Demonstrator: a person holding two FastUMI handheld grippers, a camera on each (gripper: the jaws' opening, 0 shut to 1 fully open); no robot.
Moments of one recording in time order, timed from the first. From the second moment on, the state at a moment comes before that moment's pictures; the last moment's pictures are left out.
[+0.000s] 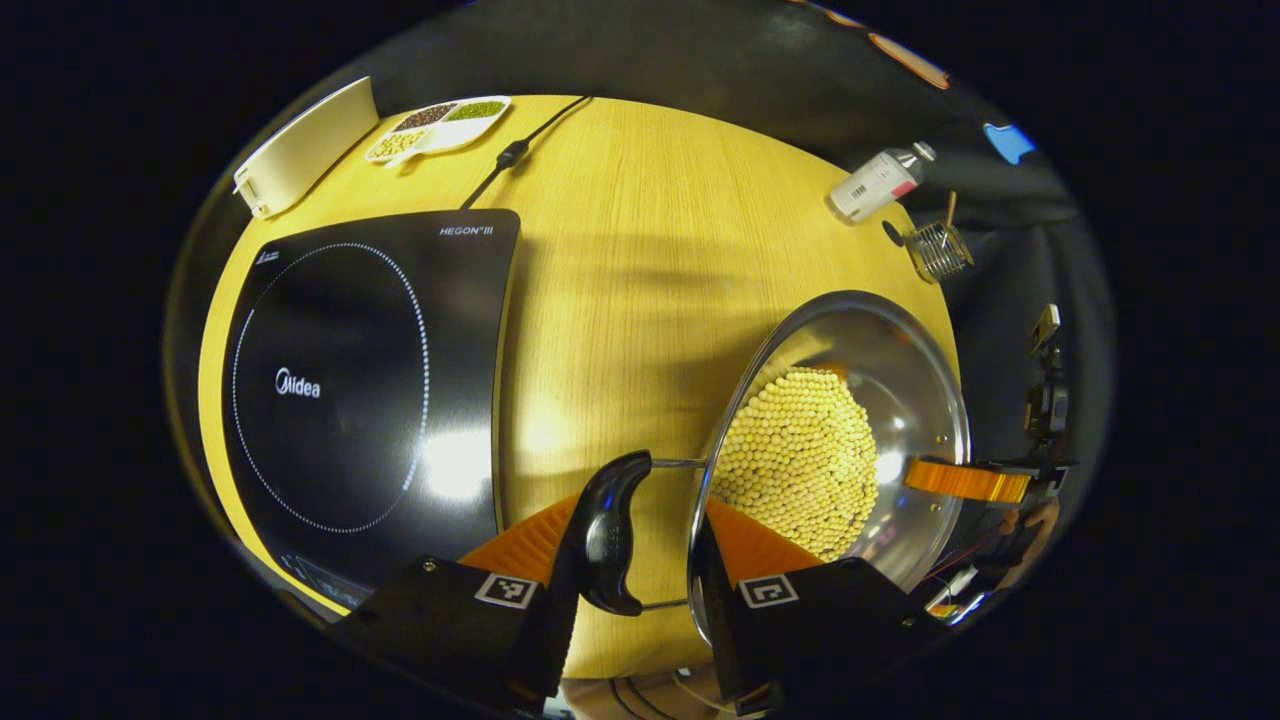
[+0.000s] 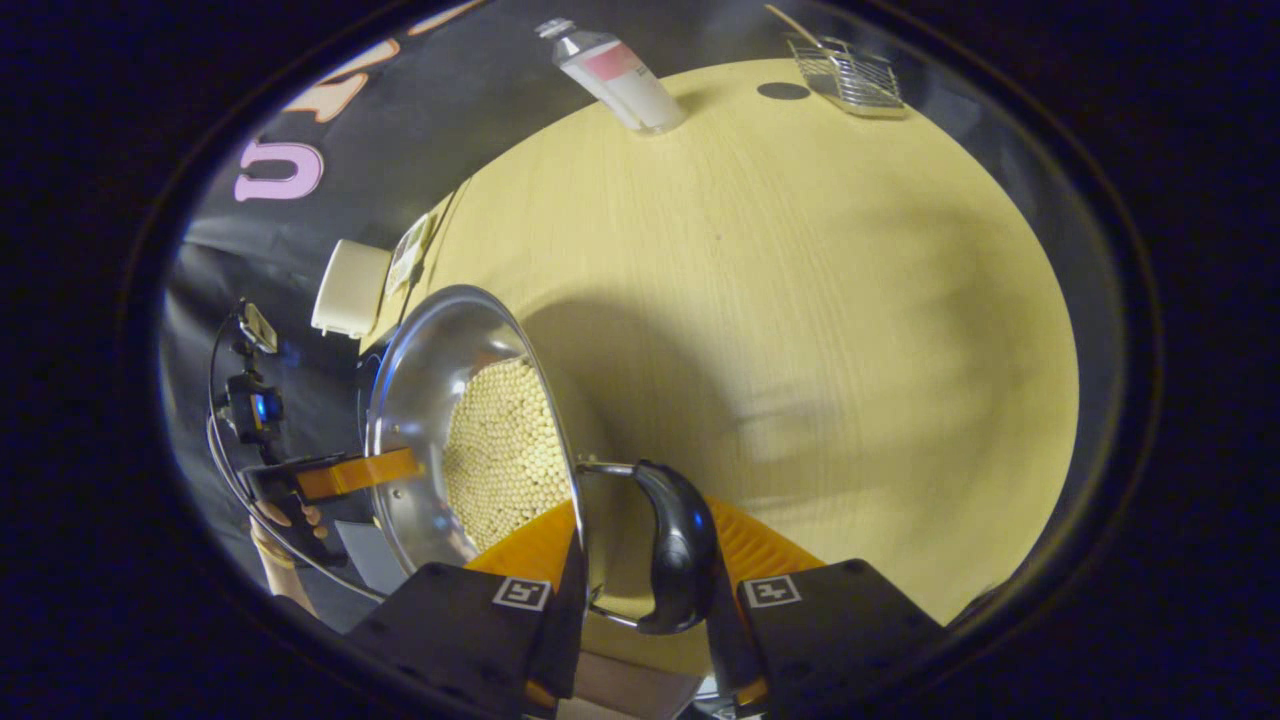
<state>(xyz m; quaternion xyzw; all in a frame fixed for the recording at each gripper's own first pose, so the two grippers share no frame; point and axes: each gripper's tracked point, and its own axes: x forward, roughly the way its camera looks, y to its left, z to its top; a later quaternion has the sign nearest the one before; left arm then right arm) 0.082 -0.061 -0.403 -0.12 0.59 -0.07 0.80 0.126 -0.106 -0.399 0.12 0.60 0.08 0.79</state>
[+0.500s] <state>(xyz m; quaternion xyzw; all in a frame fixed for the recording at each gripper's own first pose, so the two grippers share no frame) 0.046 -0.012 -0.358 -0.10 0.57 -0.08 0.81 0.076 -0.054 -0.375 0.14 0.58 0.08 0.80</state>
